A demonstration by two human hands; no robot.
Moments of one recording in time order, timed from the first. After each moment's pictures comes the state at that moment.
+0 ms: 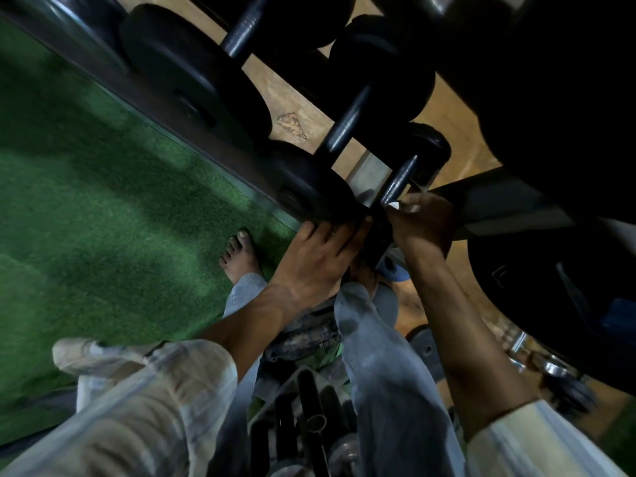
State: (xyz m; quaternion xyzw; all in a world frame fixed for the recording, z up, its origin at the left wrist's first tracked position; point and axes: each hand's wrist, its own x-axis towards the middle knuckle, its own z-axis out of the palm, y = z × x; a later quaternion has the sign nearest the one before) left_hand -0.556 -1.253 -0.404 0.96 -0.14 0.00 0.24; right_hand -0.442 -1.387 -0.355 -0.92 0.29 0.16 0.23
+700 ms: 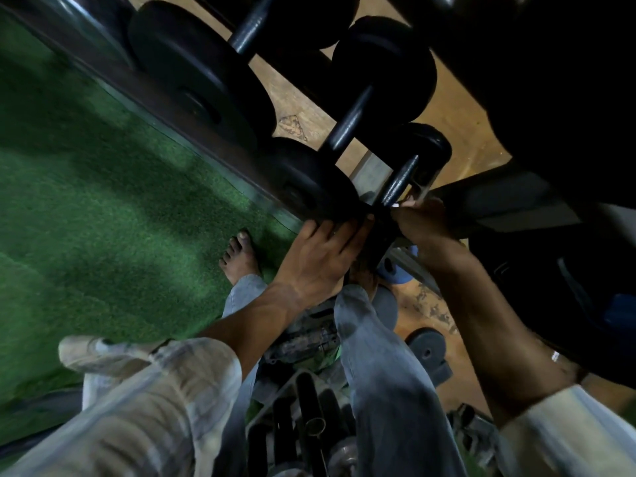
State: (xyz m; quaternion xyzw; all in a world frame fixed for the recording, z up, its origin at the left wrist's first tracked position) left_hand -0.555 -1.252 -0.399 0.97 -0.14 -0.04 0.21; right_hand -0.429 -1.396 -0.351 -0.87 0.29 0.31 0.25
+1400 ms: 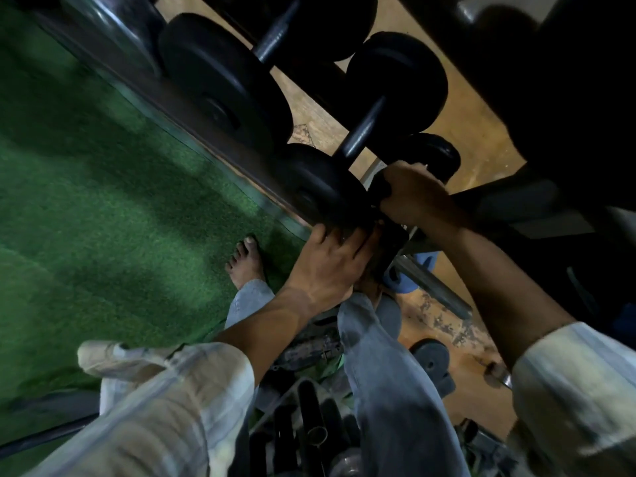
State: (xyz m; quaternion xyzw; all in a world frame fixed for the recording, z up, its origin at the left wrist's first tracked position) left_hand -0.555 -1.253 -0.389 0.97 -0.13 -0.06 0.19; right_hand -0.391 -1.359 -0.337 -0.91 -0.16 0.38 0.01
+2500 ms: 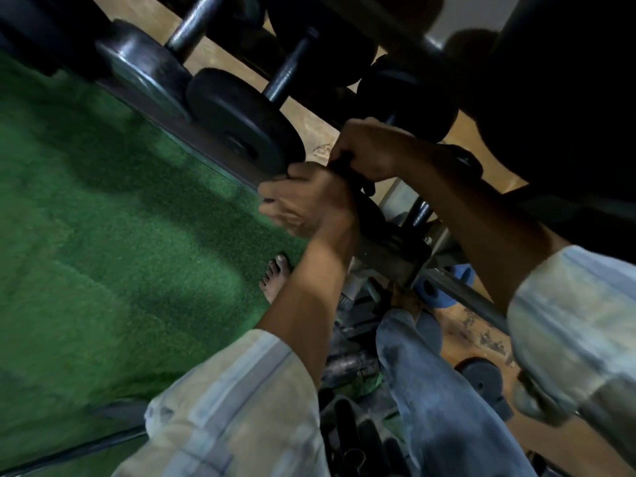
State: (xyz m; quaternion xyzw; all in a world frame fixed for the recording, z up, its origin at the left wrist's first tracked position) left_hand -0.430 -1.219 -0.351 0.51 0.73 0.12 0.44; right_hand -0.333 -1.266 -0.335 -0.84 -0.36 0.39 0.07
